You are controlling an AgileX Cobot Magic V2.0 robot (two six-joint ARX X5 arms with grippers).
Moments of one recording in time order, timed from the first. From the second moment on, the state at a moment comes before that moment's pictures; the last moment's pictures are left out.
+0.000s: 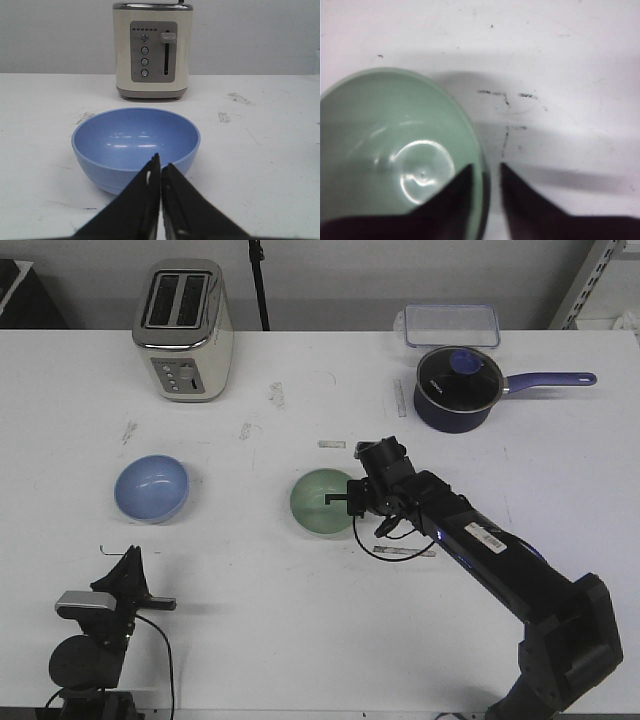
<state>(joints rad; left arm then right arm) -0.01 0.01 0.03 0.11 0.02 -0.02 0.52 1.73 1.32 -0.59 -0.08 0.51</state>
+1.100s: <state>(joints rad) -0.01 0.01 0.03 0.11 0.02 -0.02 0.06 0.71 0.61 -0.08 0.00 -0.07</state>
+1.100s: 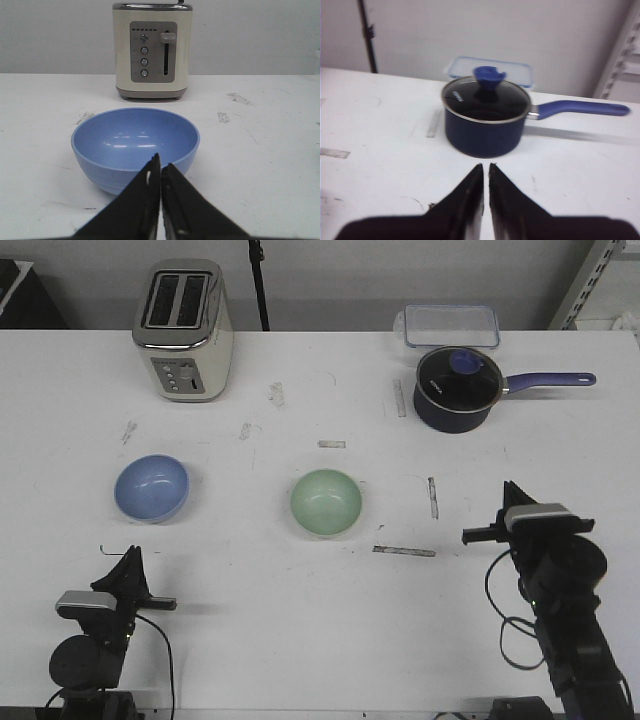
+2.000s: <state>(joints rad) -0.01 0.01 0.03 0.11 0.02 -0.02 0.05 0.00 0.40 -0.20 0.00 0.02</state>
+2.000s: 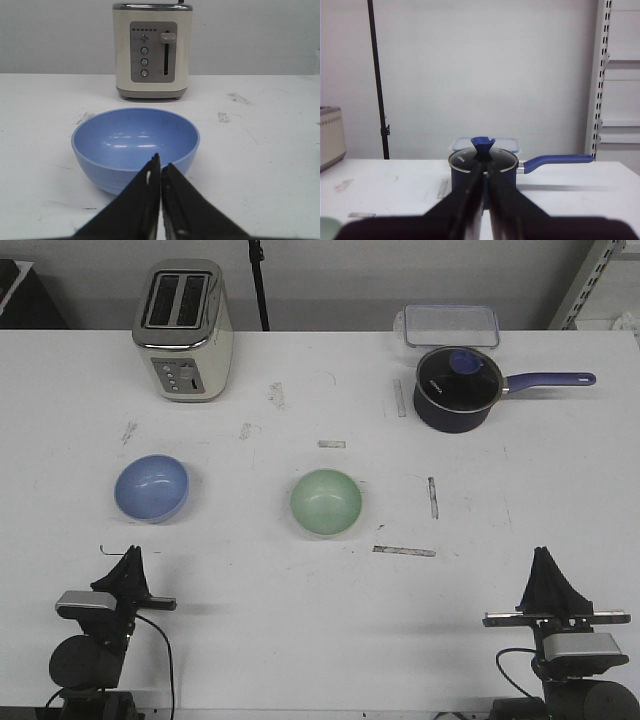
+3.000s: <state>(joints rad) -0.01 0.30 0.40 -0.02 0.03 -0.03 0.05 0.00 0.40 -0.20 0.00 0.02</state>
